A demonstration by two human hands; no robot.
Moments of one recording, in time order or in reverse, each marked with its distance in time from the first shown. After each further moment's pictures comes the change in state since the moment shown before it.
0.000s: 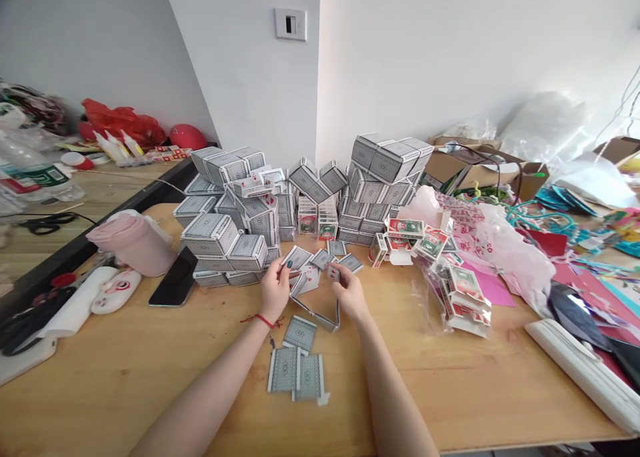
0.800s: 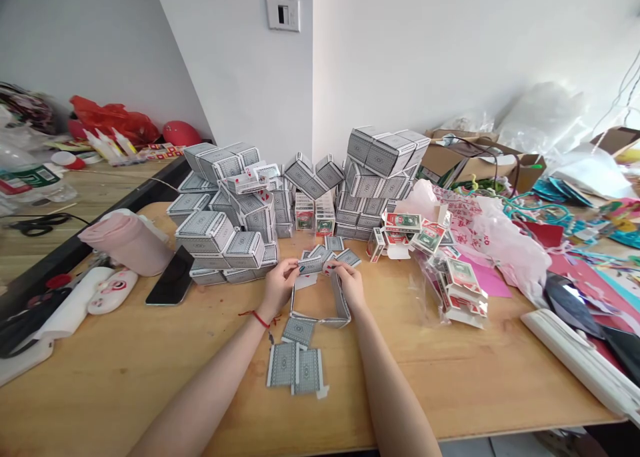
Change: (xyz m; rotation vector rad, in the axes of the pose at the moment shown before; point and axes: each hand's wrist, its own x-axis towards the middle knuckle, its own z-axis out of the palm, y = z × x) left_hand 0.003 -0.011 0.006 -0.042 -0.204 -0.034; right_hand 0.012 0.010 -0.005 0.021 0.230 0.168
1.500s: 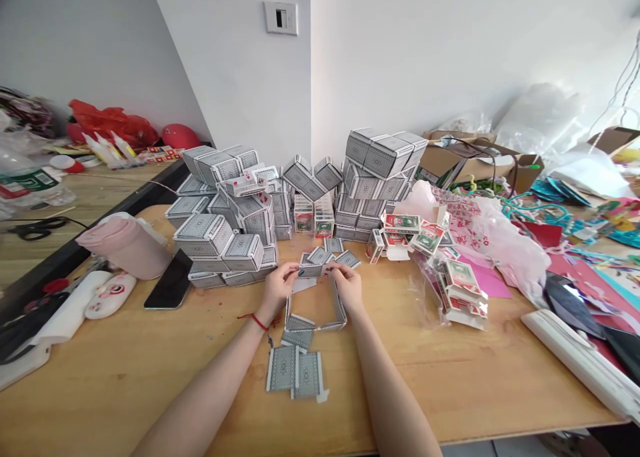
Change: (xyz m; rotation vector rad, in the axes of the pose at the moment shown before) left_hand 0.001 -0.001 -0.005 0.181 -0.037 0.084; right_hand -0.009 -0.005 0.009 0.049 0.026 -0.036
